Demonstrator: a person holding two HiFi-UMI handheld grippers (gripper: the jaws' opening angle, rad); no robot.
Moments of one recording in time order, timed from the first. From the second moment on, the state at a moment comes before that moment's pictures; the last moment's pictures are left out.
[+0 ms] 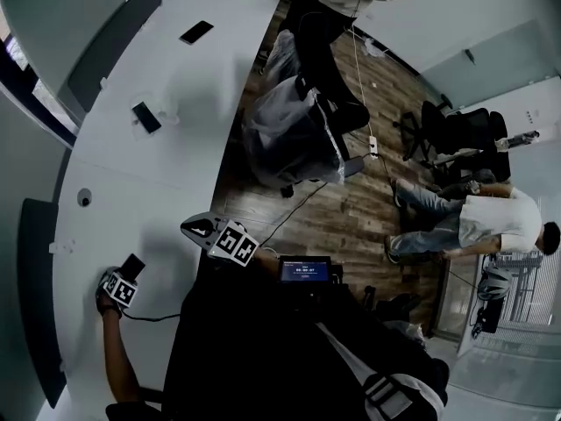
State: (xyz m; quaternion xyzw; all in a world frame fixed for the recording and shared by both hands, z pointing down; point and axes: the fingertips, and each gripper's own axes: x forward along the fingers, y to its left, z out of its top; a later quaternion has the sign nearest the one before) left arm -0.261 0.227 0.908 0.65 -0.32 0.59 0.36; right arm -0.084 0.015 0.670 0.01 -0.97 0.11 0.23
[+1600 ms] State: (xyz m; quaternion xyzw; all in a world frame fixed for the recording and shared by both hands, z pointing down) left arm -0.235 0.176 0.848 0.66 -0.50 0.28 0.48; right arm -0.085 0.007 0.661 0.00 -0.97 0.10 0.22
